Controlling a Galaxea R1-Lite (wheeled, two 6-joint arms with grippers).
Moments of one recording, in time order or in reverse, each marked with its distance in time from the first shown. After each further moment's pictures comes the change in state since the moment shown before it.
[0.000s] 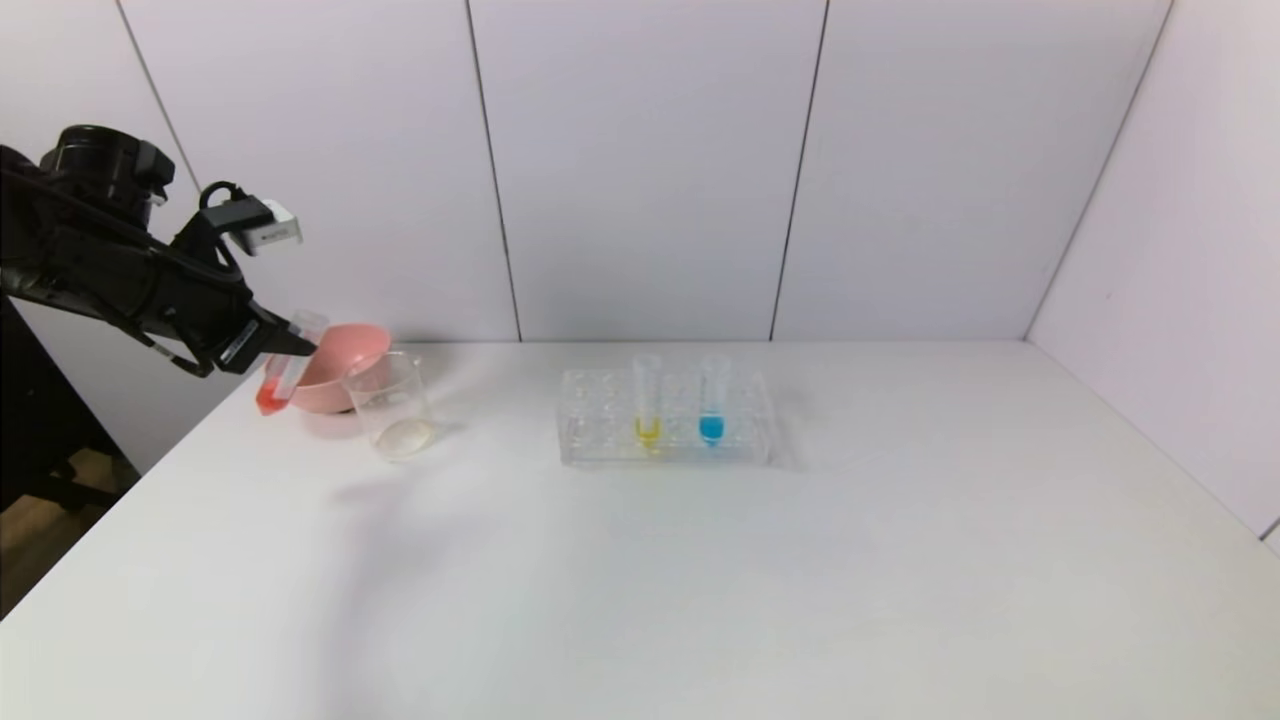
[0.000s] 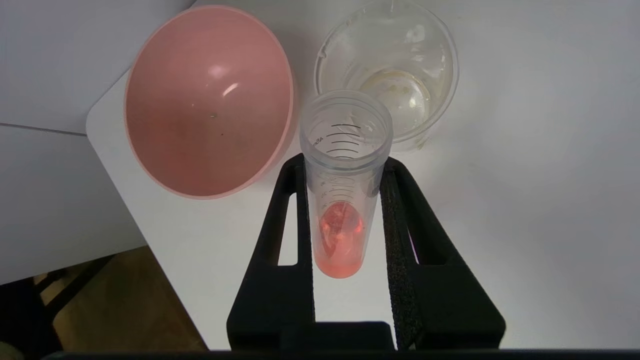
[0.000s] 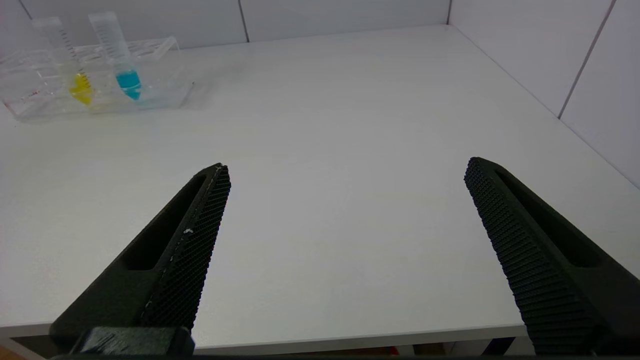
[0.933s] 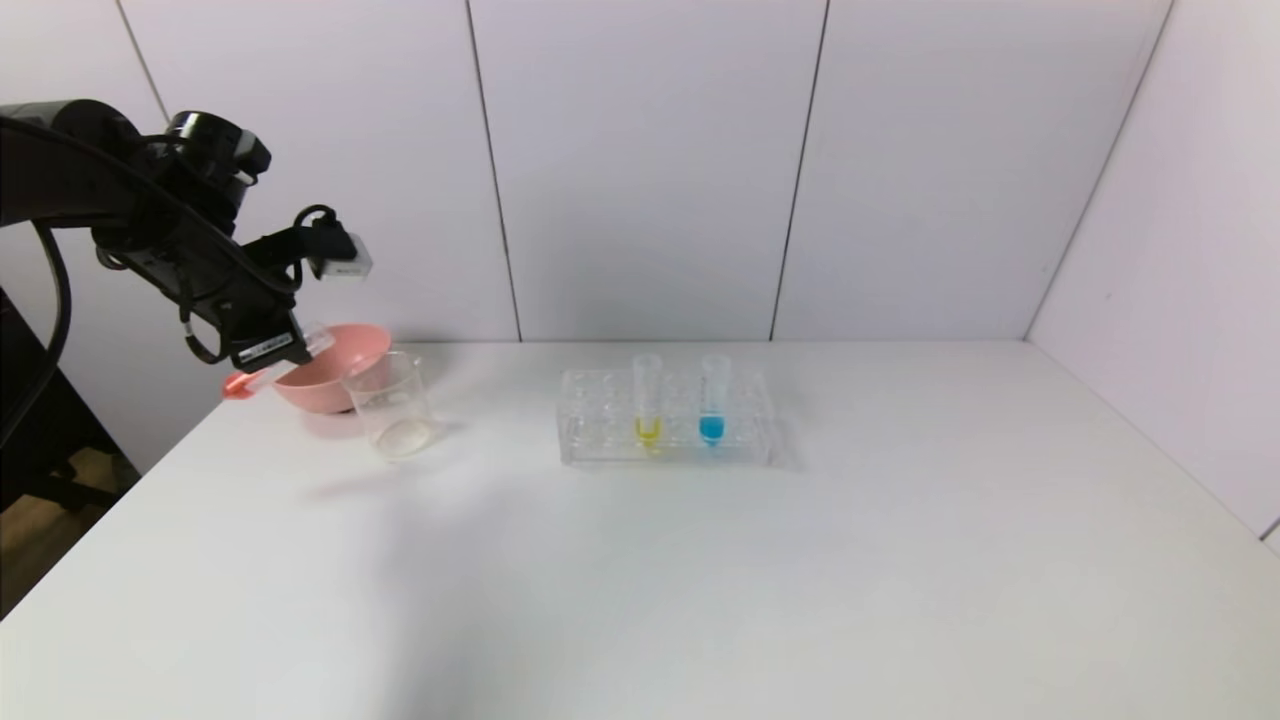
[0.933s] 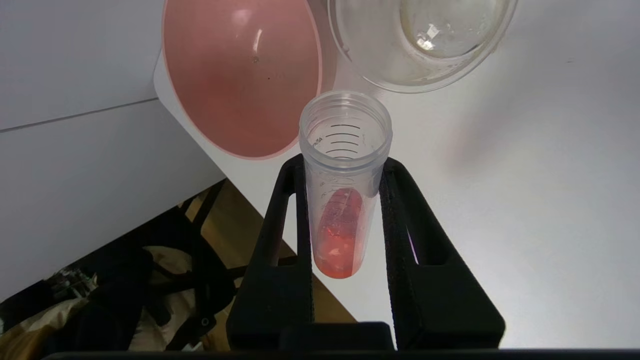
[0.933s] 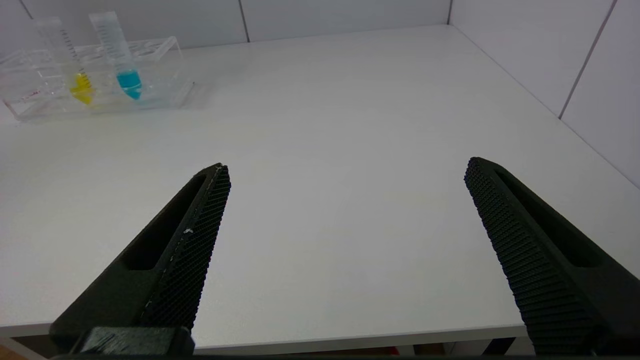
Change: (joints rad) left arm -0.142 0.120 -0.269 0.253 0.425 0.230; right arm 0.000 0.000 0.000 0.000 0.000 0.000
